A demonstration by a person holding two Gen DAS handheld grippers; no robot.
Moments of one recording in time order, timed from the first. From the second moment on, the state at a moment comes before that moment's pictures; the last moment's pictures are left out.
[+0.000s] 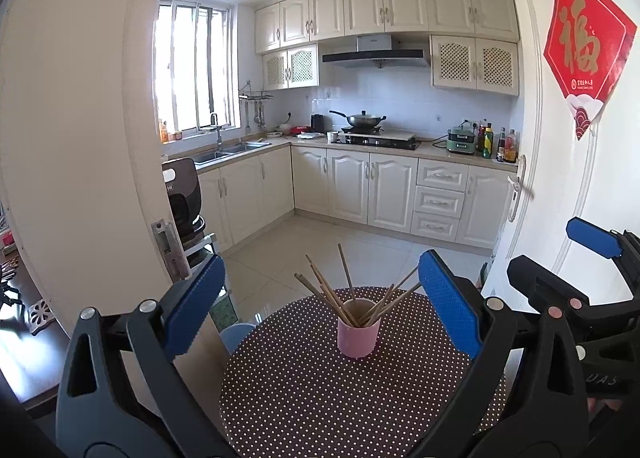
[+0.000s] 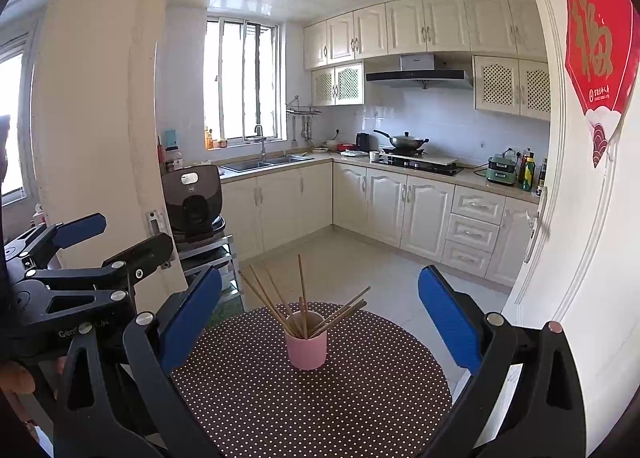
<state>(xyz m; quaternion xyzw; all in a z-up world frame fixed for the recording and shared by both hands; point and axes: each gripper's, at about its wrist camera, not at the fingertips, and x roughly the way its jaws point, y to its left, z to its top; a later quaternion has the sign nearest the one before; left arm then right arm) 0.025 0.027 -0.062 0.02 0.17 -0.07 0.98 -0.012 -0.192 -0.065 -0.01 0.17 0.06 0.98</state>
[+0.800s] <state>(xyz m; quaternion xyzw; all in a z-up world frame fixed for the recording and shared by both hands) 0.123 -0.014 -0.180 0.07 0.36 -0.10 0.93 0.055 -0.255 -0.162 0.06 0.32 -0.01 0.94</state>
